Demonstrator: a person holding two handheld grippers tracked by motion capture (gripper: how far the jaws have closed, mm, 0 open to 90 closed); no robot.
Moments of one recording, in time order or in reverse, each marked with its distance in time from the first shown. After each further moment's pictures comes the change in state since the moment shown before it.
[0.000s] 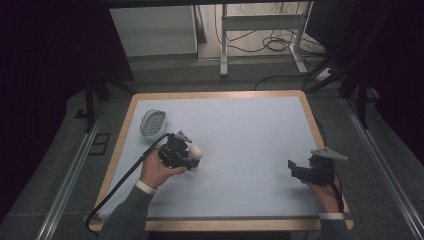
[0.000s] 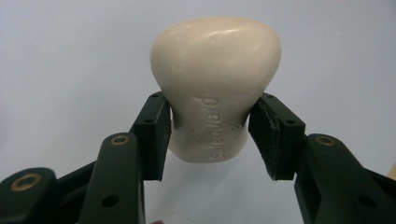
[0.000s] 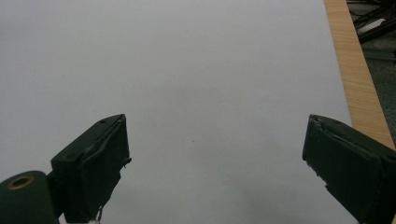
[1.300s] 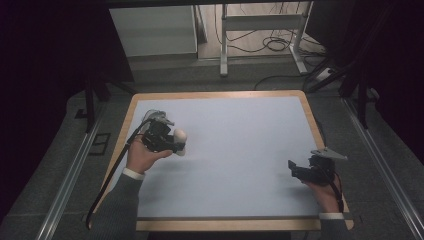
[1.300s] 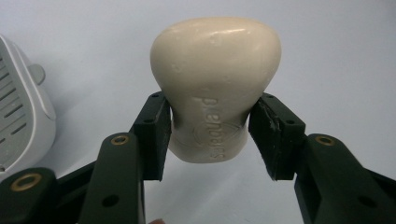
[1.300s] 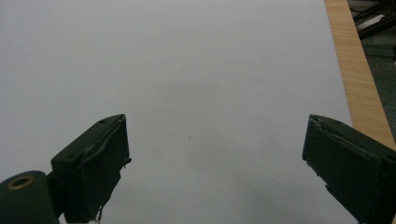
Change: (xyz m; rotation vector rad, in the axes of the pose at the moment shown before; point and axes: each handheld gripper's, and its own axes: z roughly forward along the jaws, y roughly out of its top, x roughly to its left) left arm 0.051 0.006 -0.029 -0.061 0.061 -0.077; right arm -0.002 -0.002 0.003 0.010 -0.005 0.005
